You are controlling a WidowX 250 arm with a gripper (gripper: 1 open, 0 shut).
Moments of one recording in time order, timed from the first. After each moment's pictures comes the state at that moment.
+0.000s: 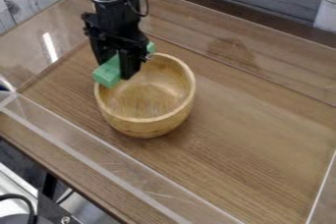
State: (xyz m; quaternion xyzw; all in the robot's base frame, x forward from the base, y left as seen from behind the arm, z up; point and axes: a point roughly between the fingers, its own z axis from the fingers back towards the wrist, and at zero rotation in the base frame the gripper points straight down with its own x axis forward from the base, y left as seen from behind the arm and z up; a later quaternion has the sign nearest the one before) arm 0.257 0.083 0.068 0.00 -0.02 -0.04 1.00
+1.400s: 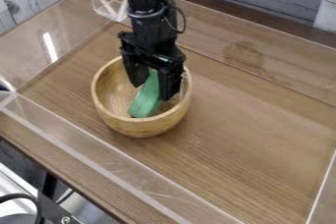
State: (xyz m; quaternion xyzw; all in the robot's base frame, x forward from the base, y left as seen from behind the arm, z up) arm 0.259 0.042 0.064 -0.04 0.00 -0.06 1.00
